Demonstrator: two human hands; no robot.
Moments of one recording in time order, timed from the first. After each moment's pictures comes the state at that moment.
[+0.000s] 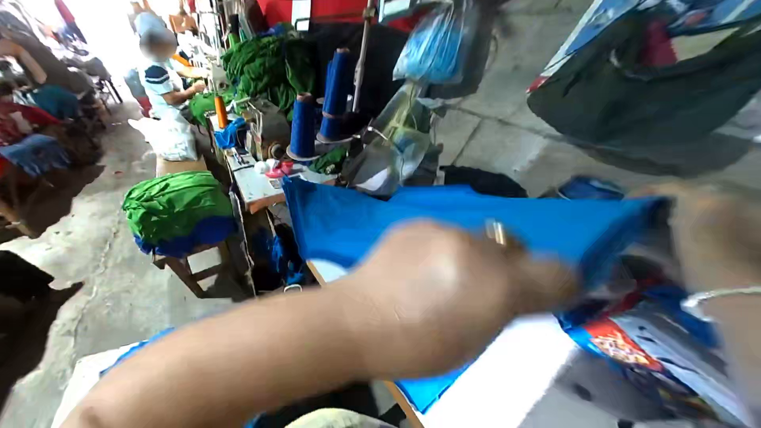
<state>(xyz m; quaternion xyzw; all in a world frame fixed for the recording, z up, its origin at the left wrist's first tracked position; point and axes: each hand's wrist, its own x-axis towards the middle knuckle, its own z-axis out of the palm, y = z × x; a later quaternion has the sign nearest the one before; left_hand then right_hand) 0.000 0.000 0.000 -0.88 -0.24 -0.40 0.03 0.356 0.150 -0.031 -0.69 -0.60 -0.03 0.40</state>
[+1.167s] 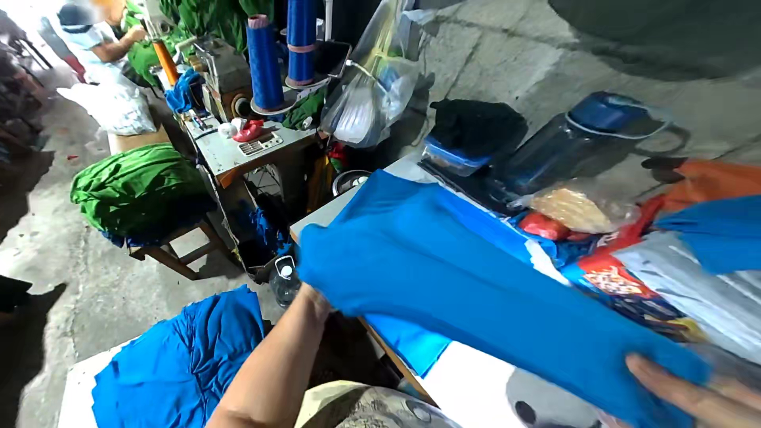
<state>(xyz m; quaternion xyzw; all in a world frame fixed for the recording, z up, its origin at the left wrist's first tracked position) -0.011 0.032 -0.227 -0.15 -0.49 -0.53 -0.68 0.317 -0.048 -0.096 -0.52 -0.42 0.60 0.45</state>
